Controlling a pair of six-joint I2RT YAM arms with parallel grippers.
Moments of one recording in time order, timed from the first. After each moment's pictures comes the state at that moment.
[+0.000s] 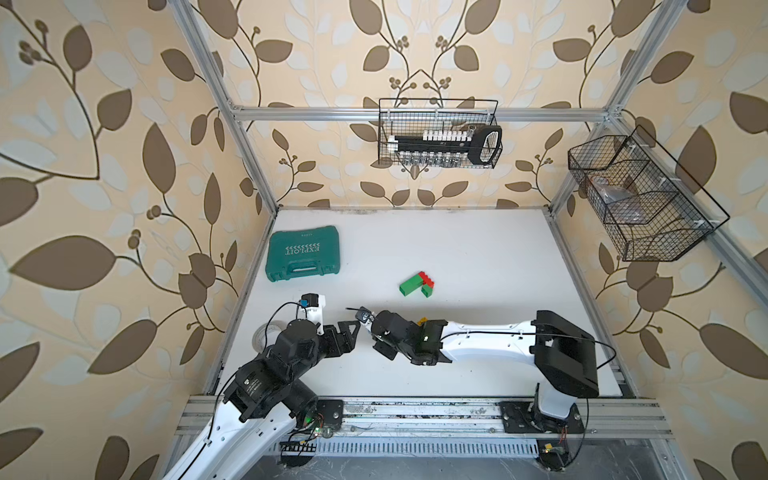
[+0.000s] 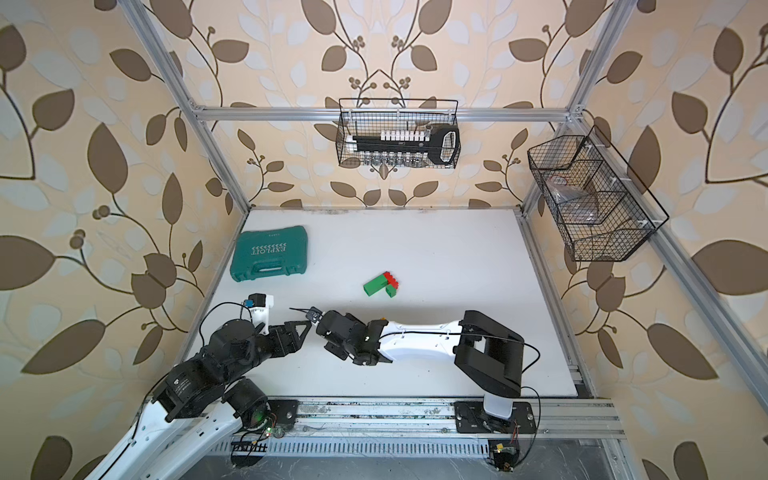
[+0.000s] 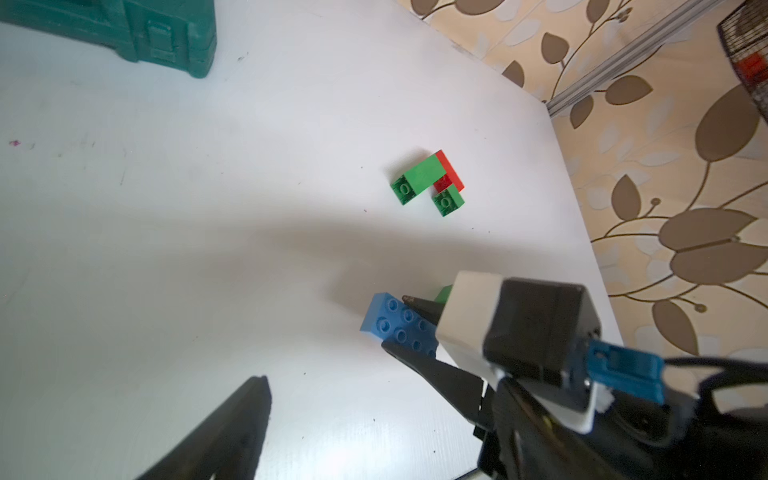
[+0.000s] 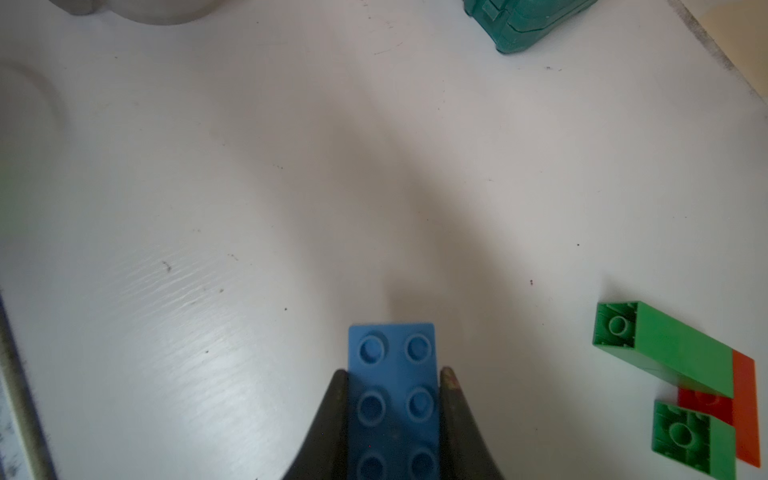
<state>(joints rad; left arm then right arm) -0.59 0.34 0.57 -0.84 -0.05 -0.74 1.22 1.83 1.14 -0.15 0.36 0.06</state>
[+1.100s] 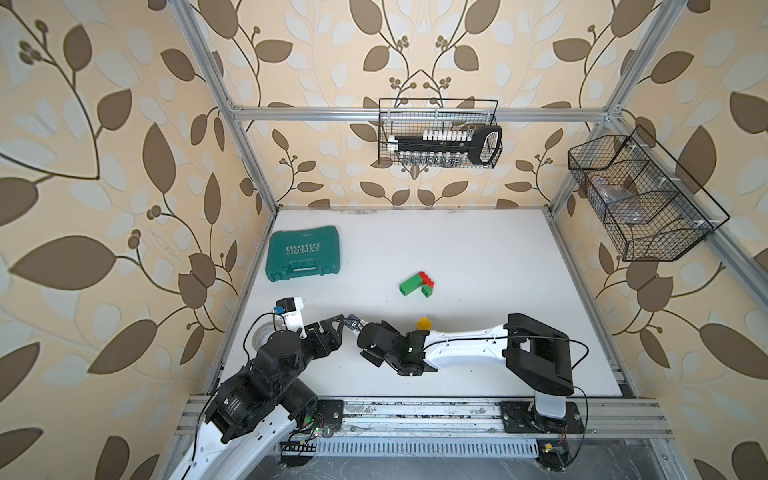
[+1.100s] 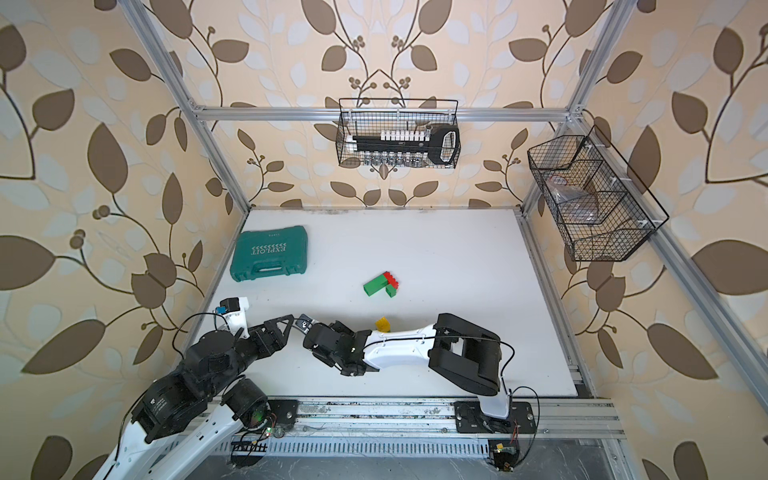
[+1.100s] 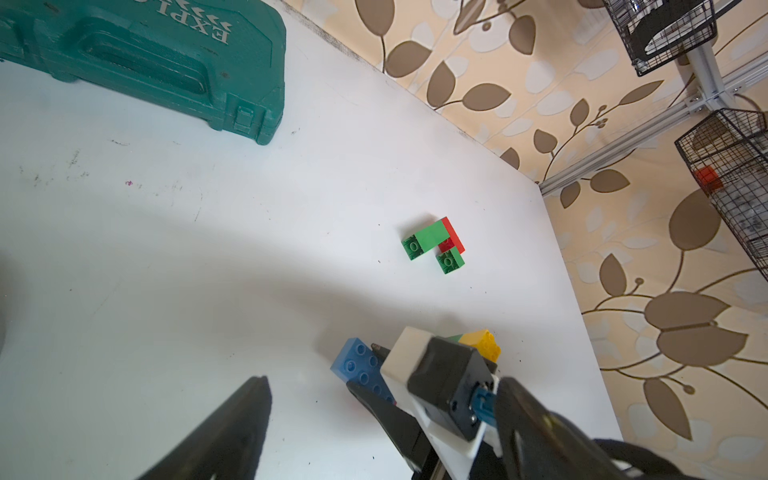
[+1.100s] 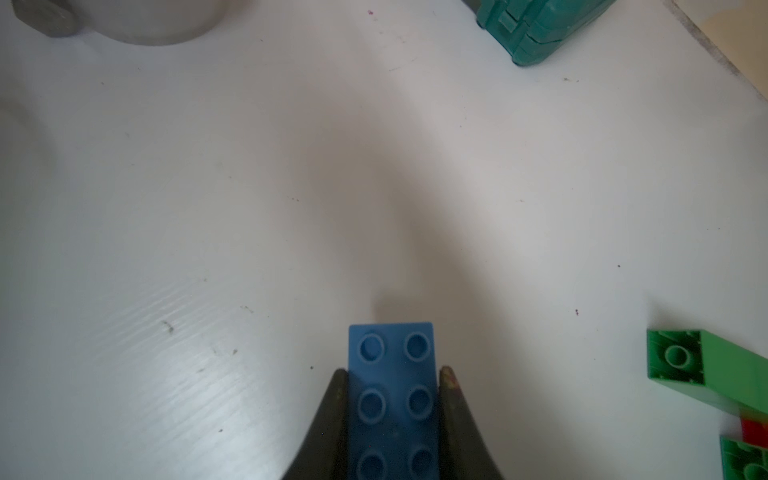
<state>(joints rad) -0.59 0.21 0.61 -0.88 -0.19 -0.82 1.27 1.93 1.22 -0.12 0.40 0.11</state>
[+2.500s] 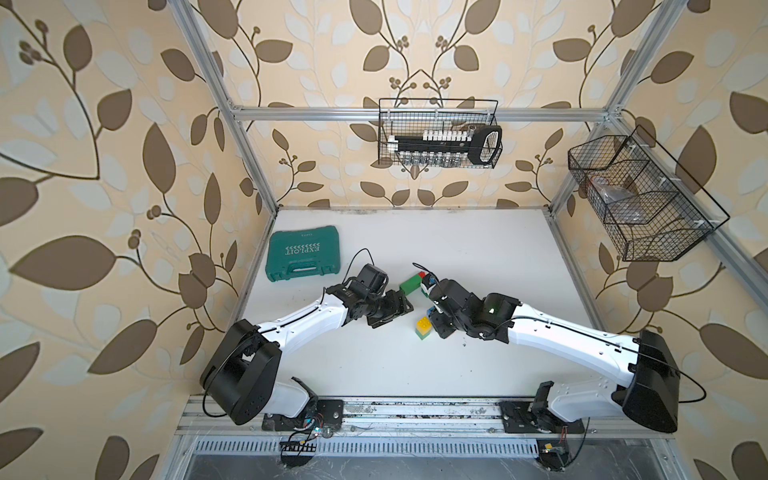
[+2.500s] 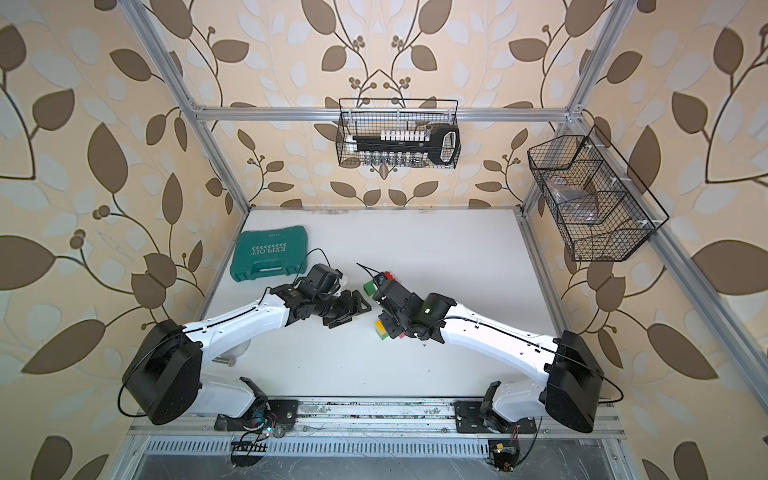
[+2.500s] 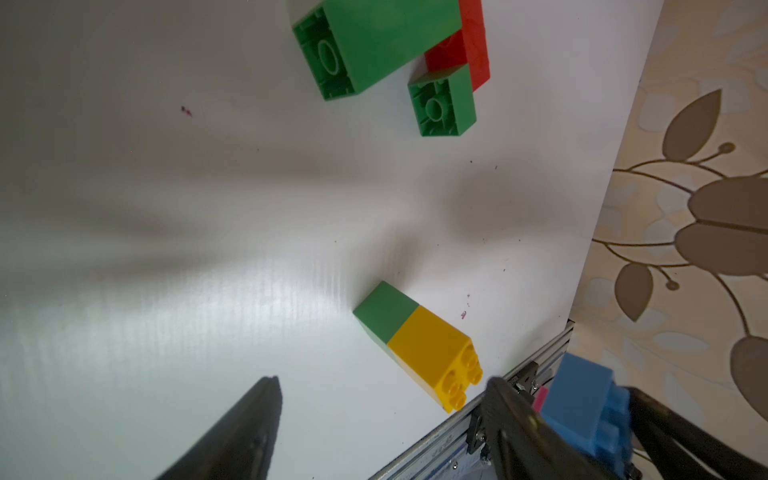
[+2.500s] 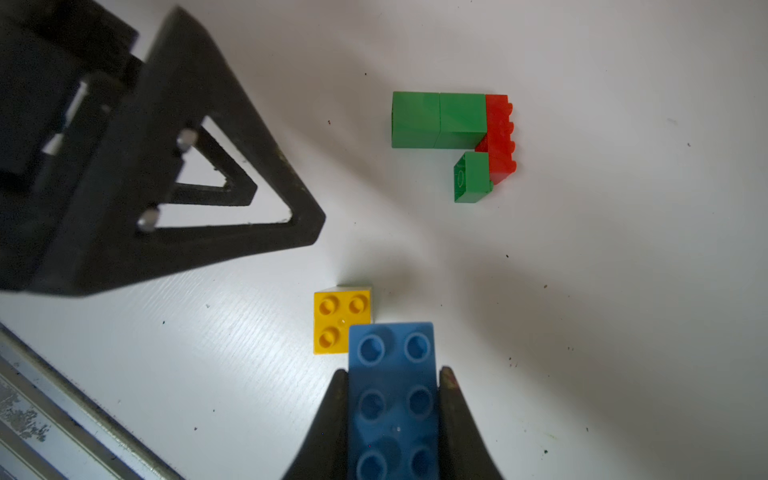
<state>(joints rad) -0.59 1.41 0.83 -0.34 0.41 -0.93 0.96 1.36 1.03 -0.67 0.28 0.30</state>
